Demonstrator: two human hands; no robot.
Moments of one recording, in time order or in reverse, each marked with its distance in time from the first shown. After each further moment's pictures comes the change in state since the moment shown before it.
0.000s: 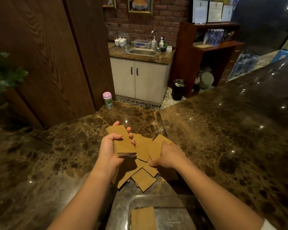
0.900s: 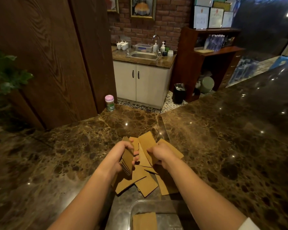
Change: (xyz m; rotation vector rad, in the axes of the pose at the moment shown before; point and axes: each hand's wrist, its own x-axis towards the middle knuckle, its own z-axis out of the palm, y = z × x) left_hand 0.003 -0.003 -0.007 0.551 0.177 -0.274; right_hand 0.015 -0.041 0.002 1.102 -0.067 0.171
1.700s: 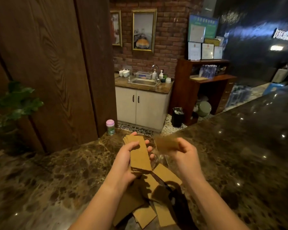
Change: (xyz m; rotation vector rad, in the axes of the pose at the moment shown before) left_hand -0.036 0.038 0.067 -0.397 -0.321 0.304; right_hand -0.095 -0.051 -0.069 0.199 0.161 -0.850
